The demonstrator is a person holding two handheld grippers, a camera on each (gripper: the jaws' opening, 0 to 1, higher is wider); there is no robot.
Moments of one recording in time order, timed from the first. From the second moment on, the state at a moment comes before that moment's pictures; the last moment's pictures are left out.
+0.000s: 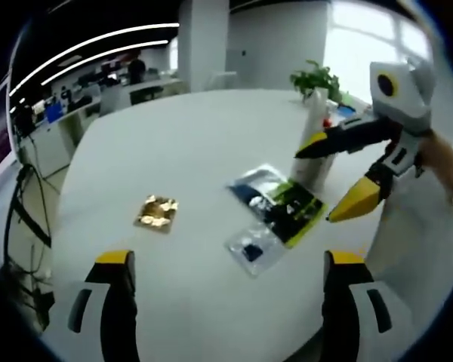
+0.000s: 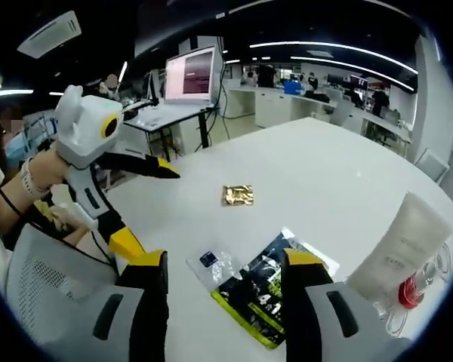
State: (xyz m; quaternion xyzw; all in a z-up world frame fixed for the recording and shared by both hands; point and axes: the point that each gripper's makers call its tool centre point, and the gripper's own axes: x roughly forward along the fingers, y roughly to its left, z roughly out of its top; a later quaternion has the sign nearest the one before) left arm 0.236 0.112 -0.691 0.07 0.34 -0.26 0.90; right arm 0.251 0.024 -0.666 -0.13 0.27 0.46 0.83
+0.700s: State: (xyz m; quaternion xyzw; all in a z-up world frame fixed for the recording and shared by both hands) left arm 0.242 0.123 -0.698 0.06 0.35 -0.27 0.90; right arm 0.292 0.052 -0.697 -0.11 0.30 0.46 0.83
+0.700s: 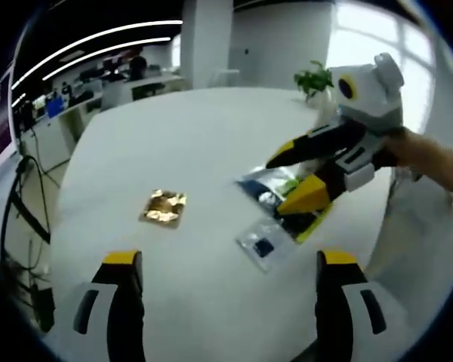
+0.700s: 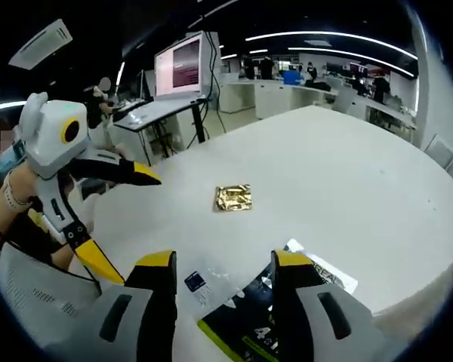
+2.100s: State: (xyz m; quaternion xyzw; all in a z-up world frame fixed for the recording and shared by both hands) left arm 0.288 0.136 -0.705 -0.03 0.32 -0.24 0.92; right arm 0.330 0.096 -0.725 -0.06 0.31 0.49 0.81
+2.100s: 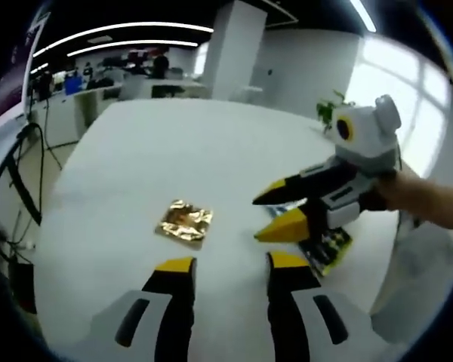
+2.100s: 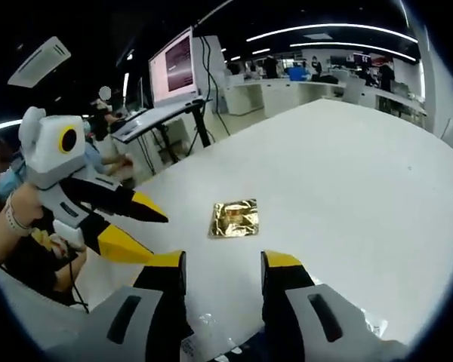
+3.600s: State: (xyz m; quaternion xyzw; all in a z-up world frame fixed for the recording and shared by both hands) left arm 0.350 0.162 -0.747 0.09 0.36 -0.23 0.90; right arm 0.372 0.114 -0.748 0.05 0.35 0.45 0.82
